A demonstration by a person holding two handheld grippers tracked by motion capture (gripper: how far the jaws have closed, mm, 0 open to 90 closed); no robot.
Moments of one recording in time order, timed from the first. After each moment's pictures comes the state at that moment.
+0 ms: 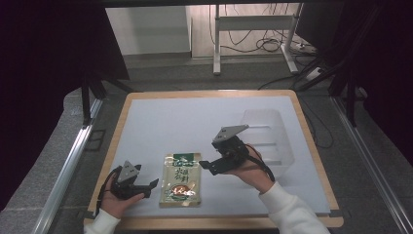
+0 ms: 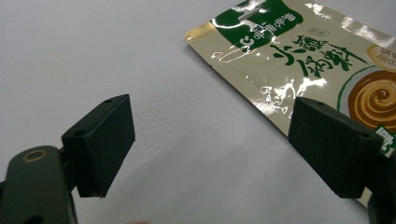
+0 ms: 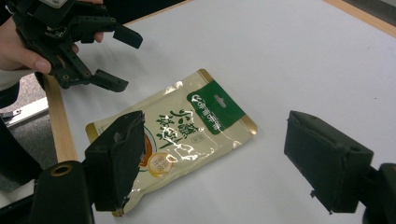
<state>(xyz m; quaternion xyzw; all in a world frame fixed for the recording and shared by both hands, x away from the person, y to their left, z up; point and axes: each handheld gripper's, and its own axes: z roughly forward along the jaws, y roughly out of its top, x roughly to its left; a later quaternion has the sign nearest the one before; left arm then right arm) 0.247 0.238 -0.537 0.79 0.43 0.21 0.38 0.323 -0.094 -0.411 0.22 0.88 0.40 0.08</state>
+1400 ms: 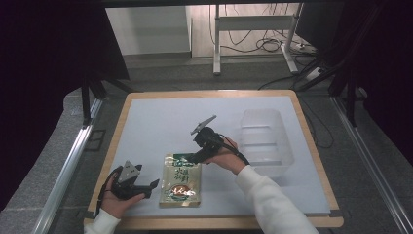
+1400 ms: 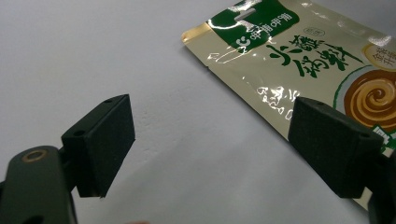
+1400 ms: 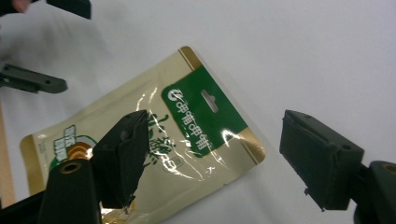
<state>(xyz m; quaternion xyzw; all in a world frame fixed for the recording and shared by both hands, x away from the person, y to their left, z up) 0.246 0.237 -0.536 0.79 0.42 0.21 0.38 0.387 -0.033 -0.466 0.24 0.92 0.32 0.02</state>
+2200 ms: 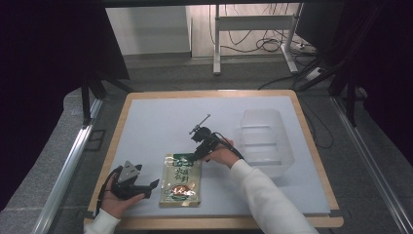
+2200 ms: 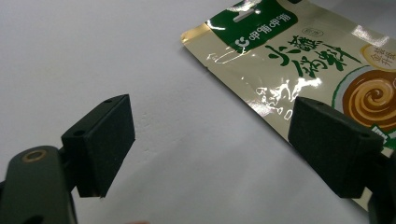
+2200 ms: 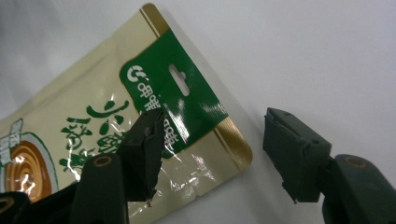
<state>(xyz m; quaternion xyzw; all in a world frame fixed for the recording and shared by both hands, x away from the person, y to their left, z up) 0.246 0.237 -0.536 0.79 0.42 0.21 0.38 0.421 -0.022 -0.506 0.26 0.93 0.25 -0.03</state>
